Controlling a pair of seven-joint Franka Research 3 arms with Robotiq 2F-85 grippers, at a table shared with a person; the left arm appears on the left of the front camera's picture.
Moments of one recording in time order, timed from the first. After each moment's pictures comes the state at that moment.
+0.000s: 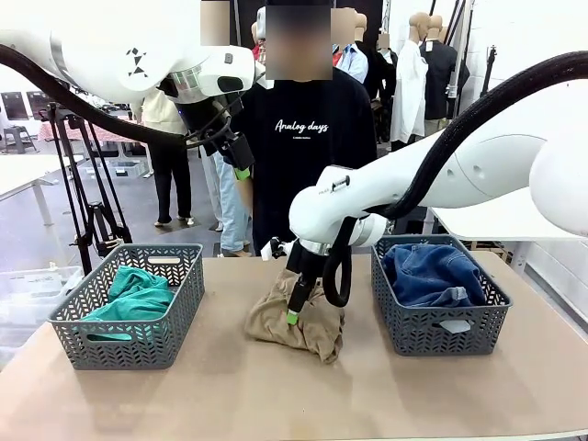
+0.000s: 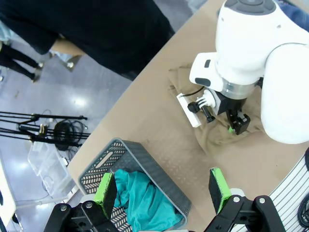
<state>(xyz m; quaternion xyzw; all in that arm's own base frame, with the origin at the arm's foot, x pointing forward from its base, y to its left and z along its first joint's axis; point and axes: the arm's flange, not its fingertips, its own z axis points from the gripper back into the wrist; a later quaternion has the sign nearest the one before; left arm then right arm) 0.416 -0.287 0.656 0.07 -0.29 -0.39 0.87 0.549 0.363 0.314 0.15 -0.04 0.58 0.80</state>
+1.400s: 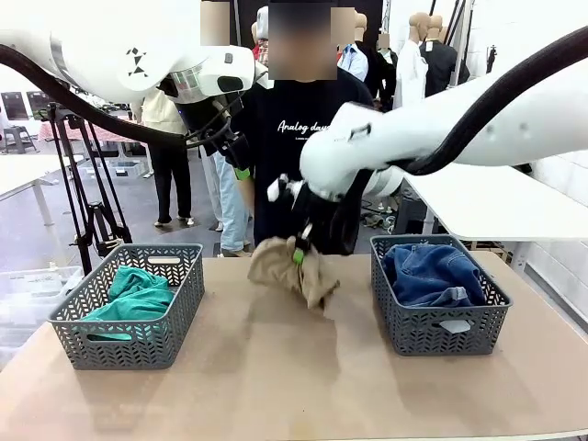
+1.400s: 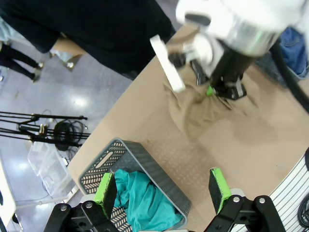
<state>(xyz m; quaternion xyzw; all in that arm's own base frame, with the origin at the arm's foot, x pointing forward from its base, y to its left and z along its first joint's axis) 0.416 -0.287 0.657 0.07 -0.29 -0.39 0.87 0.560 0.335 0.473 0.11 -0.19 0.55 0.81</state>
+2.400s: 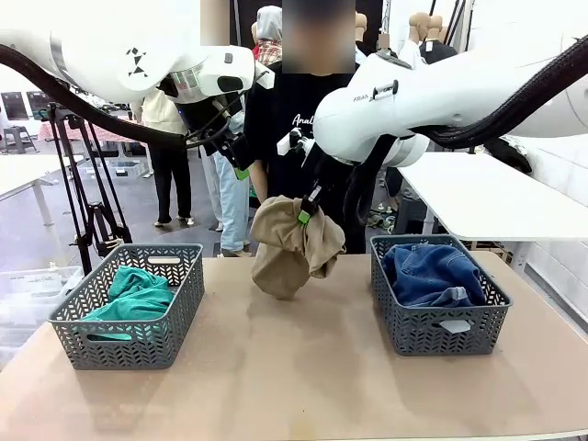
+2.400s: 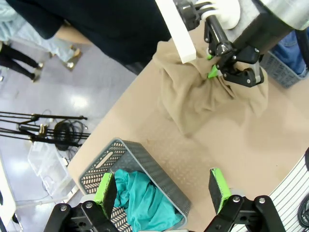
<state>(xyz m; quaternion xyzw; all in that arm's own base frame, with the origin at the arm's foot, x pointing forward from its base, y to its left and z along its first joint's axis) 0.416 -0.287 0.657 0.07 -0.29 -0.39 0.87 0.537 0.321 0.523 0.09 -0.24 0.53 0.81</state>
